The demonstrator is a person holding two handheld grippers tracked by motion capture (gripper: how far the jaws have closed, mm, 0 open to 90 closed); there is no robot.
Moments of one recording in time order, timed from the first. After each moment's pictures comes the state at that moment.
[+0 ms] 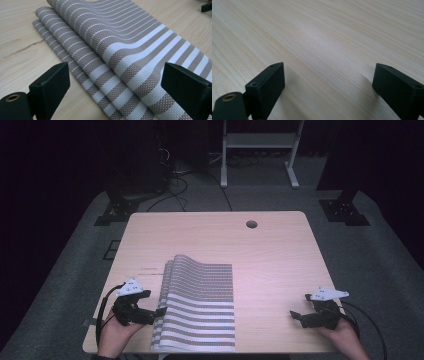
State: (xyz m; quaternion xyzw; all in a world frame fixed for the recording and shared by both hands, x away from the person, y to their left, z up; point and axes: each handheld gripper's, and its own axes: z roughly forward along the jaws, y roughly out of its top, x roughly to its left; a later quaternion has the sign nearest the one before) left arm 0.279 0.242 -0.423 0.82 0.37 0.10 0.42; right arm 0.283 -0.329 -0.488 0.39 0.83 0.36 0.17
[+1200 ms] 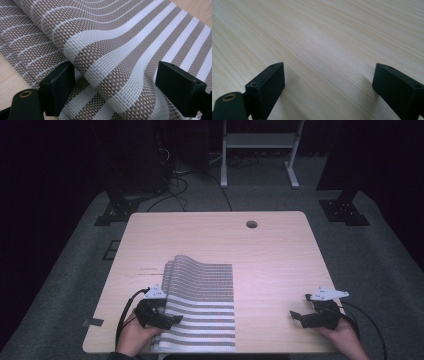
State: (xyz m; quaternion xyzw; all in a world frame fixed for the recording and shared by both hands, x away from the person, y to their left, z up) left arm 0.290 0.201 -0.463 0.86 0.35 0.06 0.36; right arm 0.283 -0.329 -0.488 0.39 0.83 0.36 0.17
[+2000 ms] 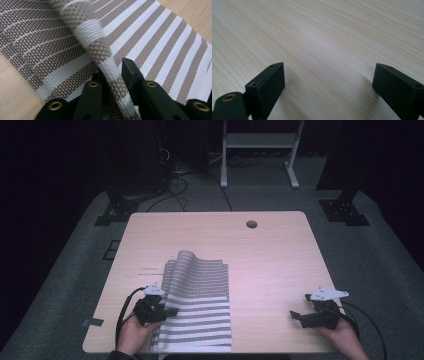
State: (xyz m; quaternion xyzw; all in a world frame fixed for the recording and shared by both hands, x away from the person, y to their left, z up) left arm 0.294 0.205 -0.456 0.85 0.37 0.02 0.37; right arm 0.283 -0.329 -0.488 0.40 0.83 0.36 0.17
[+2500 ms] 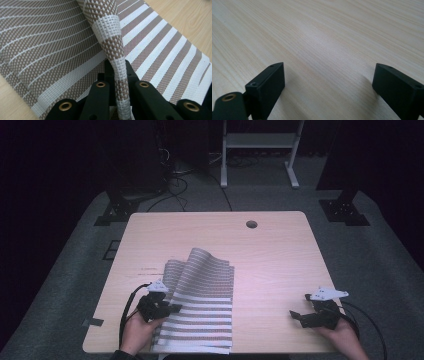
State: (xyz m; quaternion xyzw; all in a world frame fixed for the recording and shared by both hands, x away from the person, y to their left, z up) left arm 0.299 0.192 -0.445 0.85 0.36 0.03 0.37; right arm 0.283 -0.328 -0.488 0.40 0.83 0.36 0.17
